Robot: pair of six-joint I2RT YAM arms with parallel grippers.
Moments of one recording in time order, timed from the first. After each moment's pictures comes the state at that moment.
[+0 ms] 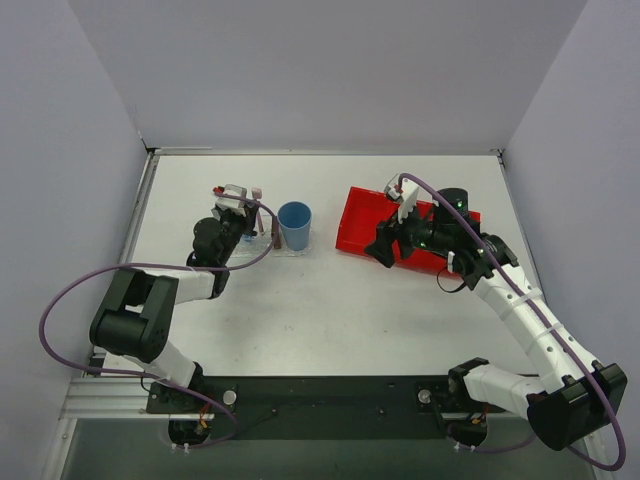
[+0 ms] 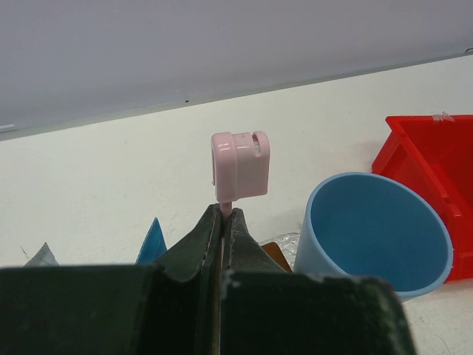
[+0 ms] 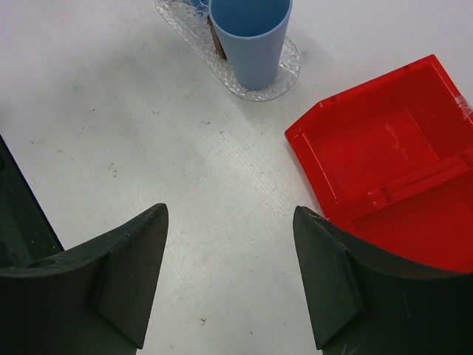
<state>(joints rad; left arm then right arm) -0.27 1.59 0.58 1.05 0.10 -0.08 0.40 1.10 1.02 -0.44 -0.49 -0.17</state>
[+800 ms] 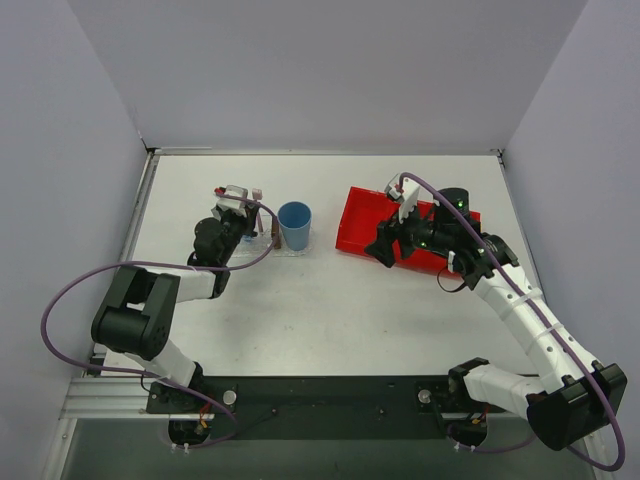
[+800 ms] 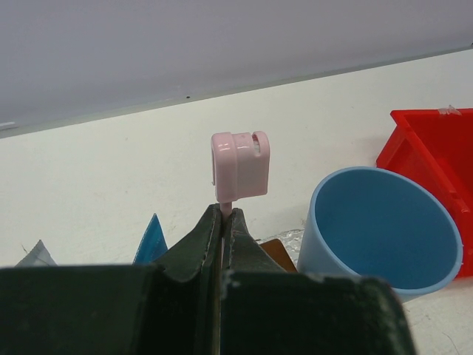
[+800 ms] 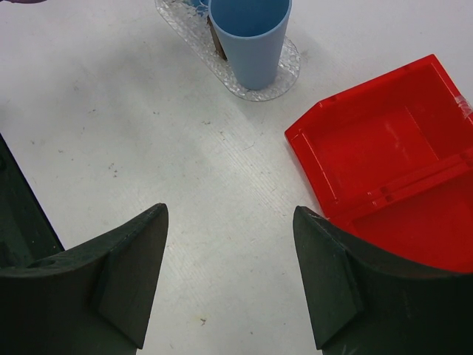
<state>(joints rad) -0.27 1.61 0.58 1.06 0.10 -0.07 0.40 1.10 1.02 -0.44 -0.50 -0.17</state>
